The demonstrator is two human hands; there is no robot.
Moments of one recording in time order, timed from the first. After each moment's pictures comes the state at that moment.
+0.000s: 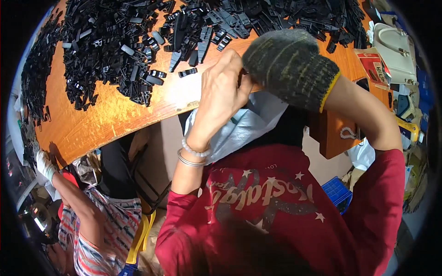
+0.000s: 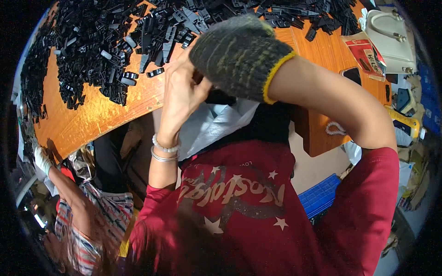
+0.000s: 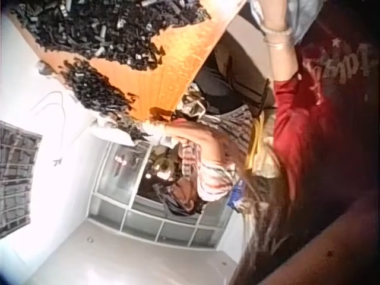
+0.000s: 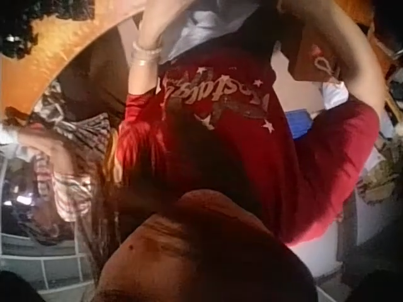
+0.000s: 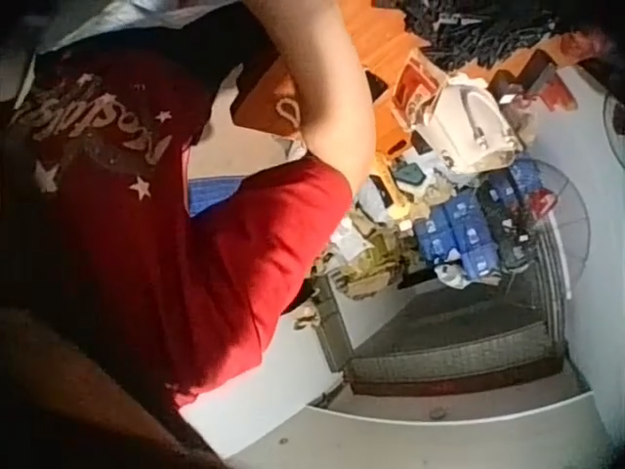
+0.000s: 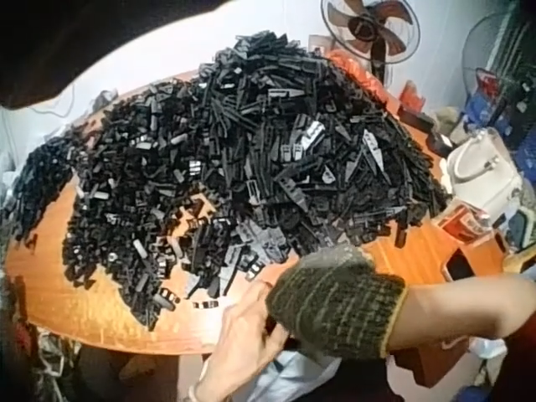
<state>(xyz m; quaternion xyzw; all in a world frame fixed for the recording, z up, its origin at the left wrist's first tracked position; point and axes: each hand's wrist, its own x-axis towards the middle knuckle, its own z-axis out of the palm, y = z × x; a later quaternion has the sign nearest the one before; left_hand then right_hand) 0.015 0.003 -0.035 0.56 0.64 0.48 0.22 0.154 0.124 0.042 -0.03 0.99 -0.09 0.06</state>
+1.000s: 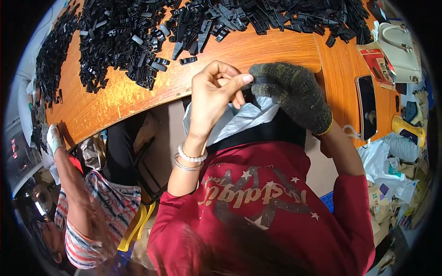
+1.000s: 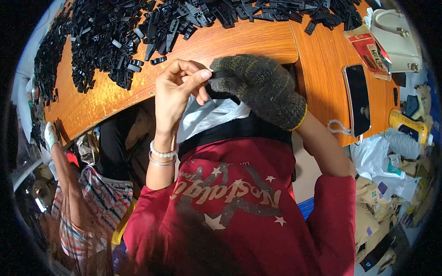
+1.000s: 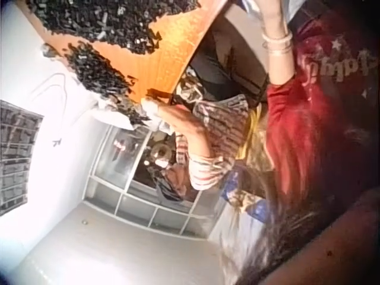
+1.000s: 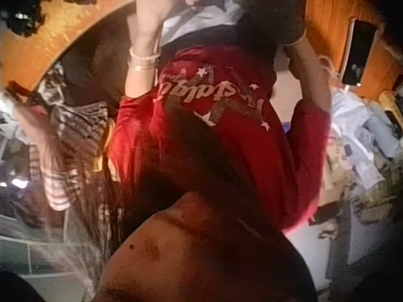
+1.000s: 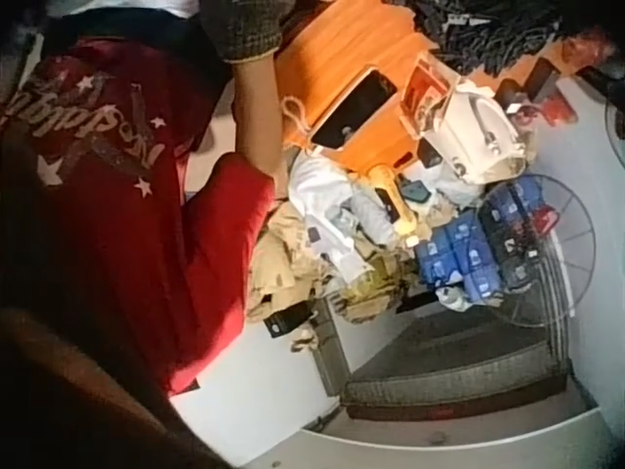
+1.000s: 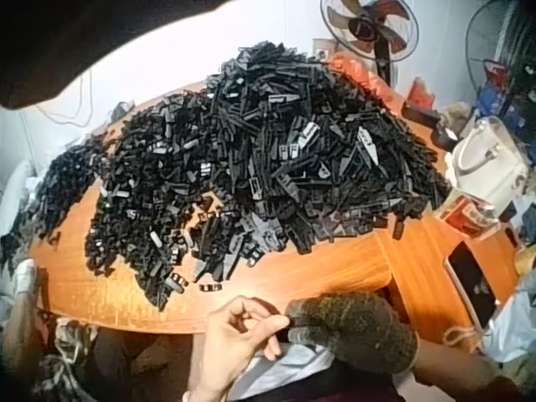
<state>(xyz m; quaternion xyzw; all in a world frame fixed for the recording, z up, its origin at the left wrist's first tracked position) 0.026 -0.034 -0.025 0.24 0.53 0.63 0.52 0.199 0.077 -0.014 0.19 0.87 -0.44 -0.15</state>
